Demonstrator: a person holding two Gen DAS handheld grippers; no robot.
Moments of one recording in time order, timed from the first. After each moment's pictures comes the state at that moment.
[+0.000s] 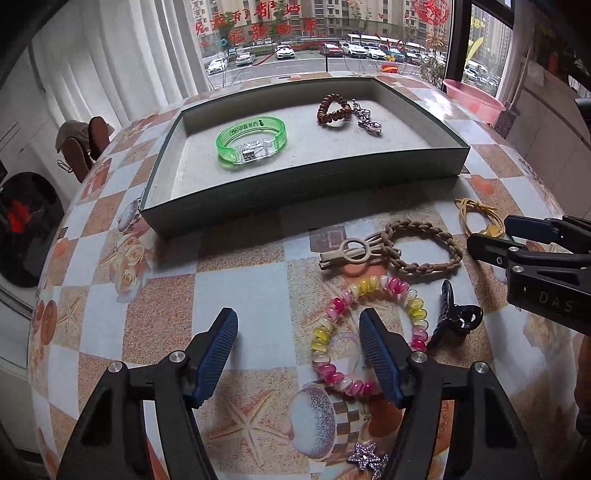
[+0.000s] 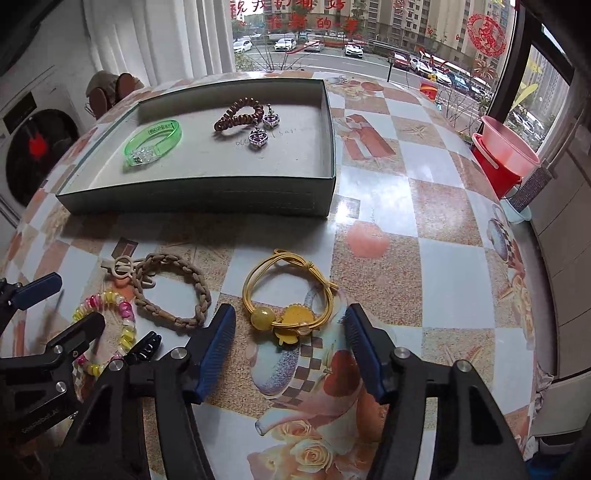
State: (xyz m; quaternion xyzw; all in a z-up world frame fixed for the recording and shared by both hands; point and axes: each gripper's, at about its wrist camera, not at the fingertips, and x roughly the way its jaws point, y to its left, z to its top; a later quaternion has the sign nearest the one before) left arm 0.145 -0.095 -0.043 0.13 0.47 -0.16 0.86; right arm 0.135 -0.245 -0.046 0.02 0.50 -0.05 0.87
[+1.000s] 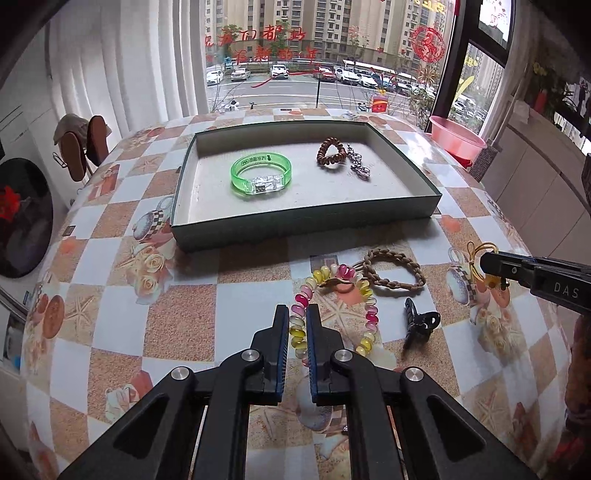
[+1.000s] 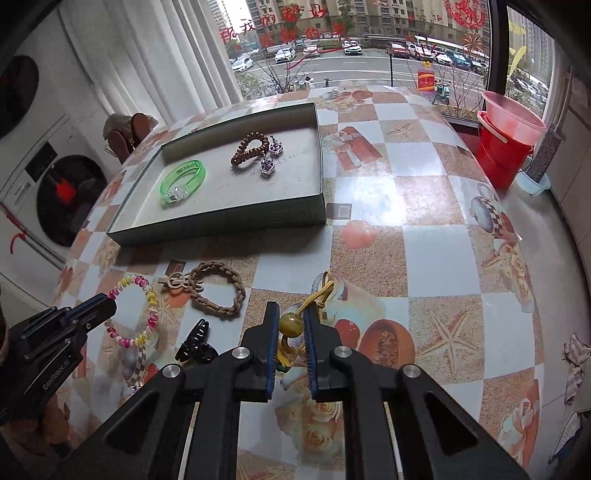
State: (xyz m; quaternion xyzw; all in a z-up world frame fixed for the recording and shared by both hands) left arm 0.133 -0.061 -0.005 0.06 0.44 -0.20 0.87; right arm 0.102 -0.268 -0.008 0.13 0.47 -0.01 0.87
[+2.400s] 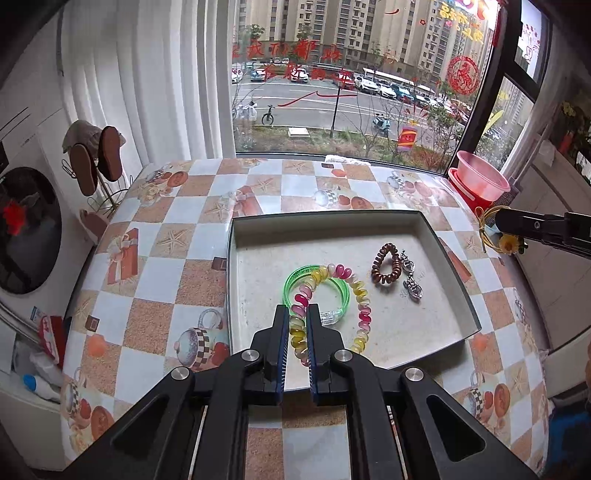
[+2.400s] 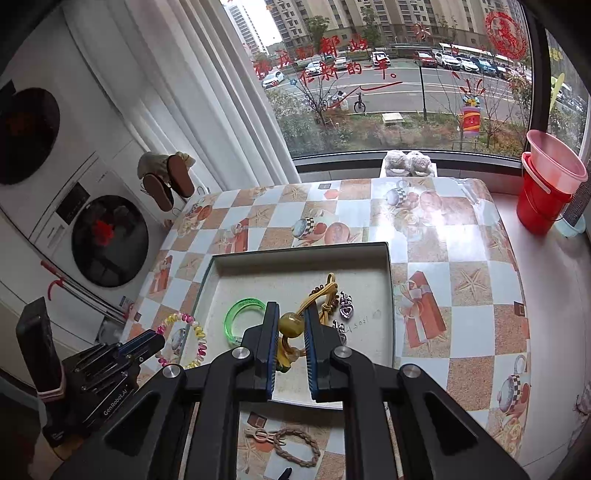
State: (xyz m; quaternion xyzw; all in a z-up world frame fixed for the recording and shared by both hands) left arm 0.271 -0.051 0.057 0.03 0.45 -0.17 0.88; right arm 0.260 -0.263 0.105 0.15 0.44 0.06 0.88
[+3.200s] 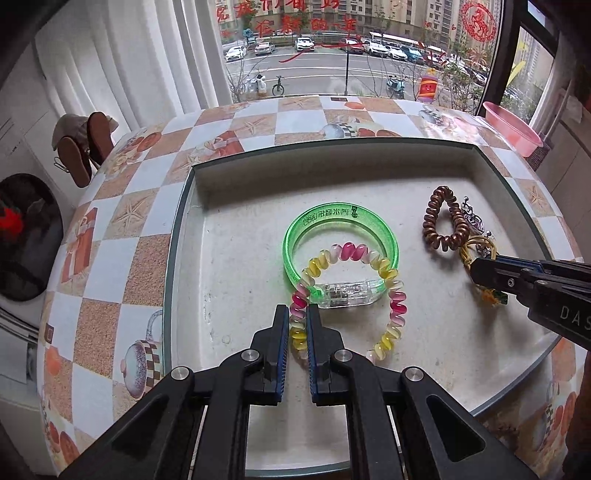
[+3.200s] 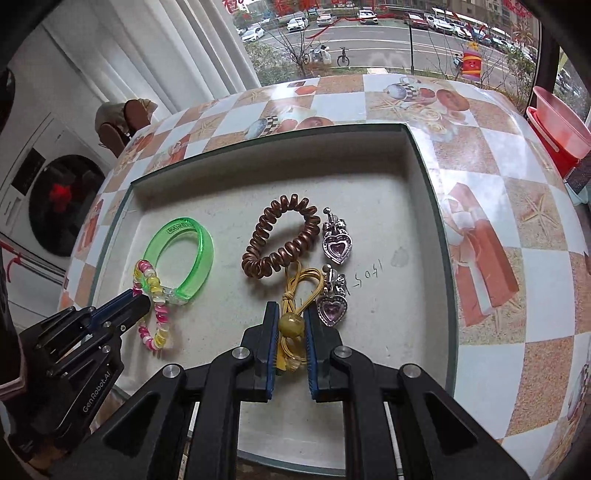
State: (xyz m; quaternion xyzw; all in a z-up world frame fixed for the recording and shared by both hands) left arm 0.317 -0.097 -0.034 0.10 0.49 -0.13 0.86; right arm 0.305 -0.250 -0.039 0.13 0.52 0.03 0.84
